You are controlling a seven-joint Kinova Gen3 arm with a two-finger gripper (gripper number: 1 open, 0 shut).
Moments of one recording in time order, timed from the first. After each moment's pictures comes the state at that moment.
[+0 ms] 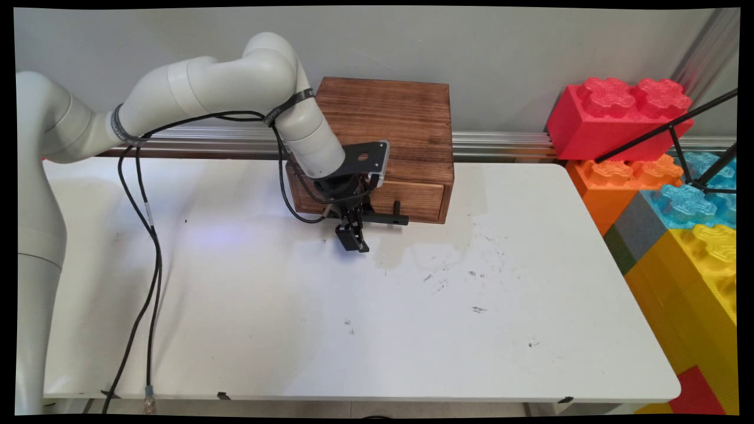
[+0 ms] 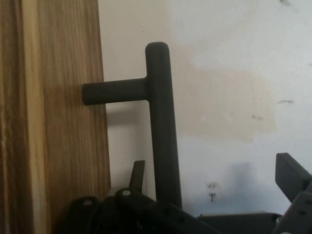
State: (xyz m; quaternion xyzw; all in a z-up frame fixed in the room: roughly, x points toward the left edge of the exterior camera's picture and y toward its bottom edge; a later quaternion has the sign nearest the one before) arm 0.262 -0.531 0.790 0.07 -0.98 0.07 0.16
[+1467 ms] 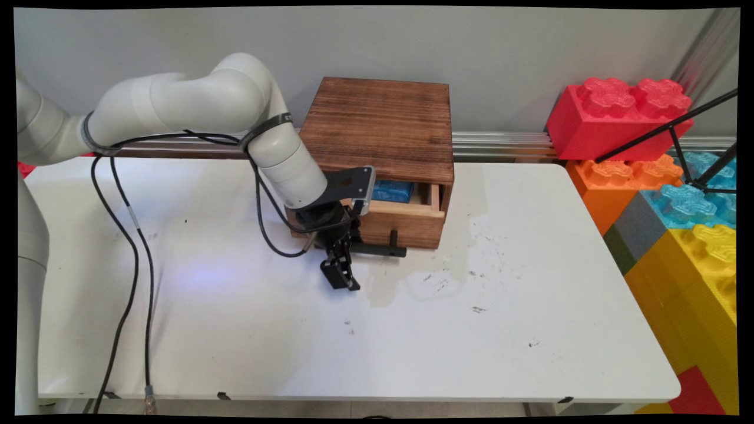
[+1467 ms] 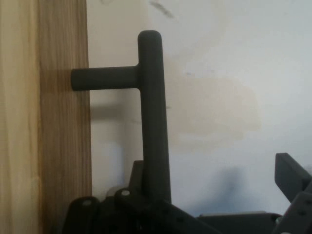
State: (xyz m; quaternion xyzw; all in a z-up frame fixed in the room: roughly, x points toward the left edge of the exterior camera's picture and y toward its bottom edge) arm 0.263 -0.462 0.789 0.10 -0.98 0.02 0.19
